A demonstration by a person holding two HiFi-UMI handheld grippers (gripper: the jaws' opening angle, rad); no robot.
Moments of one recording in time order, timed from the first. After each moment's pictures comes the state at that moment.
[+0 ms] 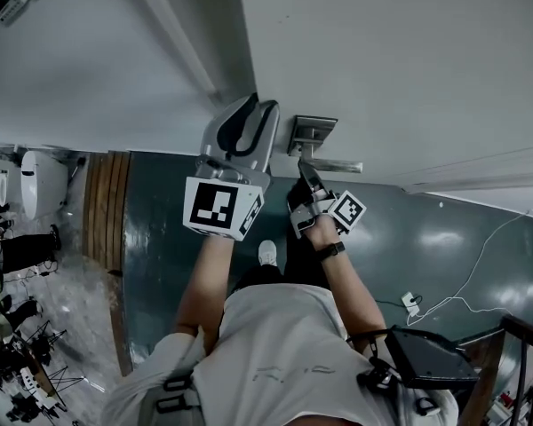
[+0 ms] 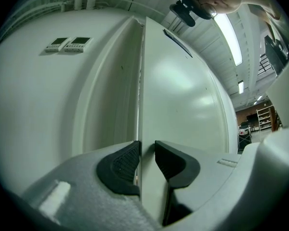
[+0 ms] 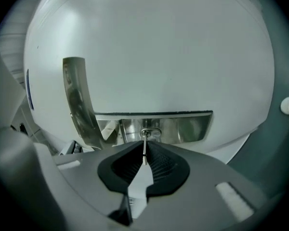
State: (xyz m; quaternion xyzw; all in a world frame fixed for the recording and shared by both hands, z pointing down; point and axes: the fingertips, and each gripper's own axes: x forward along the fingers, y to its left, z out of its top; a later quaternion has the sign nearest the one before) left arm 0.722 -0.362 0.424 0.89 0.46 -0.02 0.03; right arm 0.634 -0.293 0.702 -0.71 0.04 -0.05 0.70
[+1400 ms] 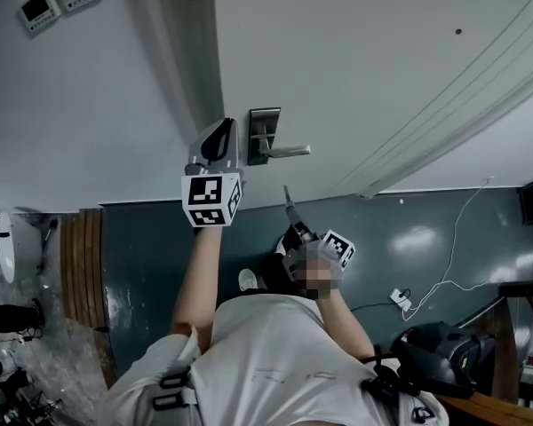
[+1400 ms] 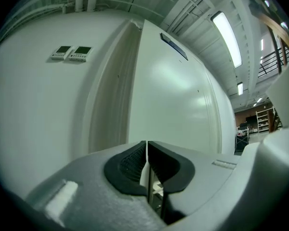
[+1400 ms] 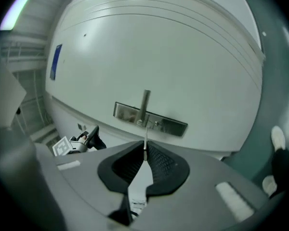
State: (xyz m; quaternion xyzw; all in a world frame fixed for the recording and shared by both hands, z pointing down) left arm 0.671 -0.382 0.440 0.89 0.46 0.00 0.03; right arm 0.467 -0.318 0.655 -0.80 -0.04 -0.07 0.60
